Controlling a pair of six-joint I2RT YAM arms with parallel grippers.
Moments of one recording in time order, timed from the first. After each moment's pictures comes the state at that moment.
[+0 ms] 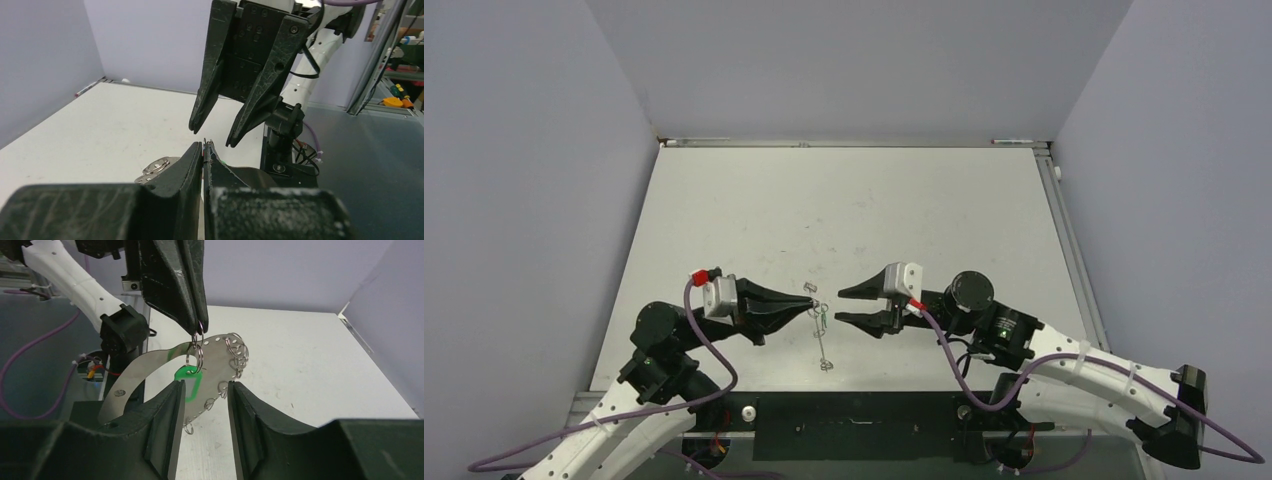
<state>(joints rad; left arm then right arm) -0.70 0.40 0.51 0.19 0.57 -0.22 1.07 0.85 0.71 0.19 -0.36 -0.14</state>
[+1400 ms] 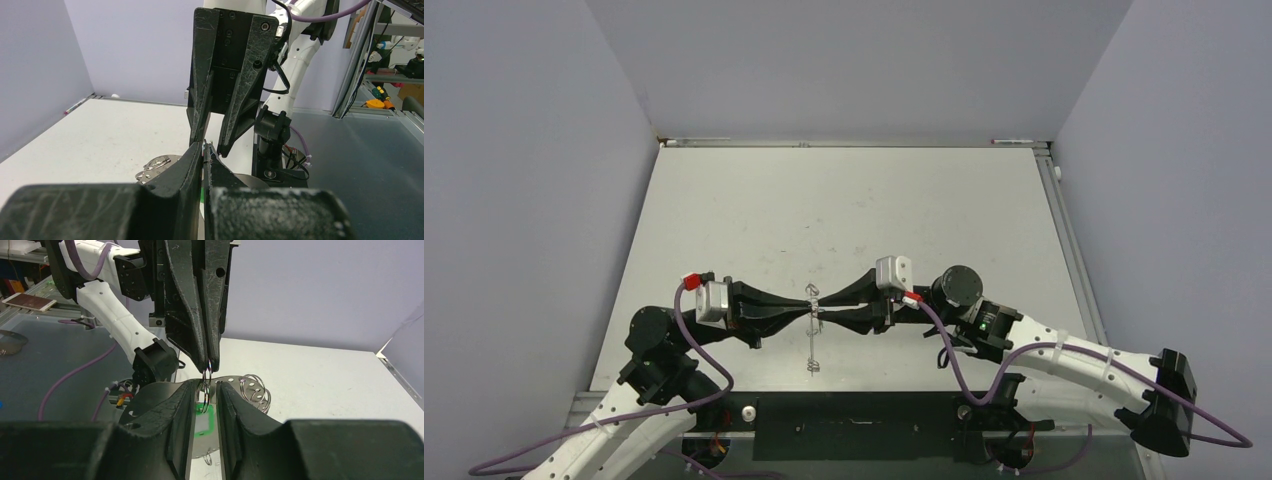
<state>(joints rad) -0.69 0.39 0.50 0.28 0.66 -0.28 1.08 0.98 0.74 0.42 -0.52 -0.04</state>
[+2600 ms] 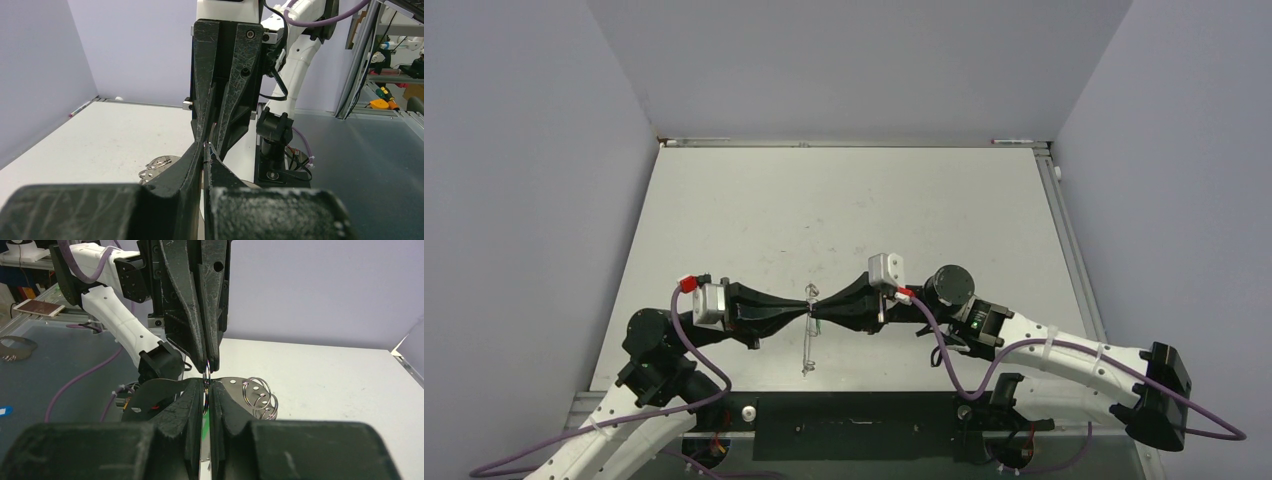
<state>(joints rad) -0.69 0.38 0.50 0.28 0.66 -0.27 1.09 1.03 0.74 0.47 -0.52 0.01</state>
